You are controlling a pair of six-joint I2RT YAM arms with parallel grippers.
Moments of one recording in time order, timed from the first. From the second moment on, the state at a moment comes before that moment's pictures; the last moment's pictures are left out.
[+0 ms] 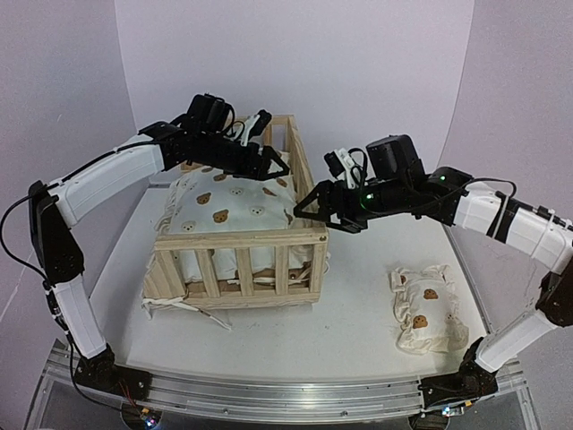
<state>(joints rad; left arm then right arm) -0.68 1.81 1.85 -0.57 0.43 -0.24 0.82 1.45 1.33 -0.44 -0.35 0.67</state>
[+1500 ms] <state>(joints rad) -0.85 1.44 1.60 -0.51 0.43 -0.35 0.55 1.62 0.74 0.29 -0.99 0.49</state>
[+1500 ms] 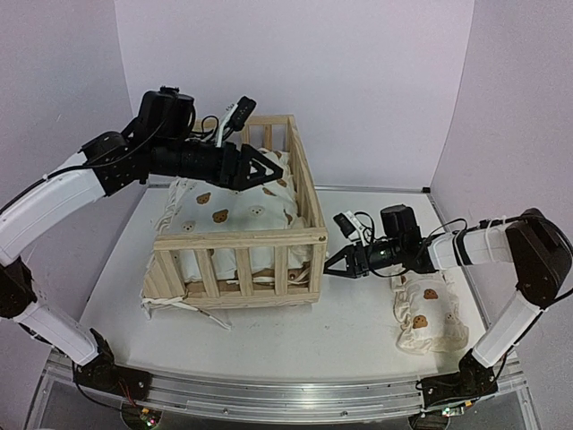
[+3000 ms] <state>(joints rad) -1.46 1.56 0.73 0.53 -0.68 0.19 0.67 1.63 0.91 0.30 -0.93 1.03</state>
